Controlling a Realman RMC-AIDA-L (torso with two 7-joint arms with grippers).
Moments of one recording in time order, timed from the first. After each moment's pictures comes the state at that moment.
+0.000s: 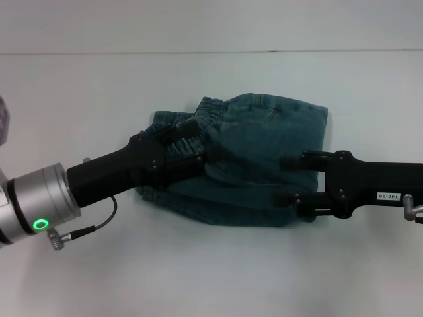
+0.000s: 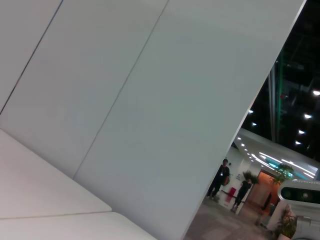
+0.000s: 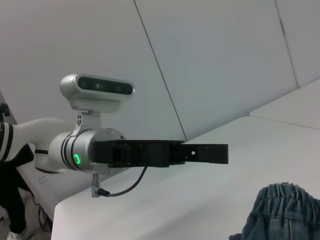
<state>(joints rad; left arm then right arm) -0.41 -2.17 0.91 0.57 1.55 1.57 -1.42 0.50 2.09 -0.72 -0.64 -1.96 -1.70 1.42</state>
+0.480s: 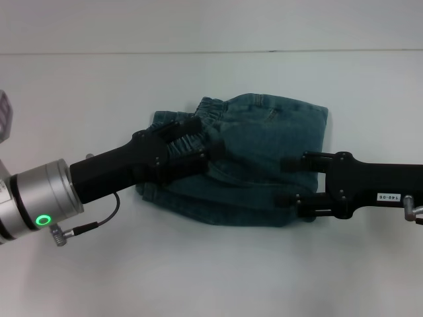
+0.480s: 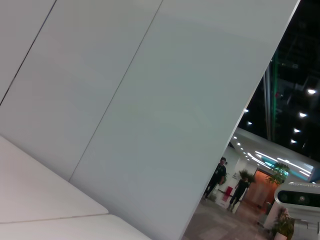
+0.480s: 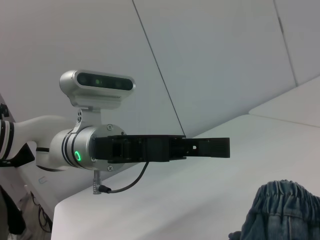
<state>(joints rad) -0.43 -2.17 0.91 0.56 1.55 1.57 -1.42 0.50 2.08 -0.71 -0.63 -1.97 -1.70 1.42</state>
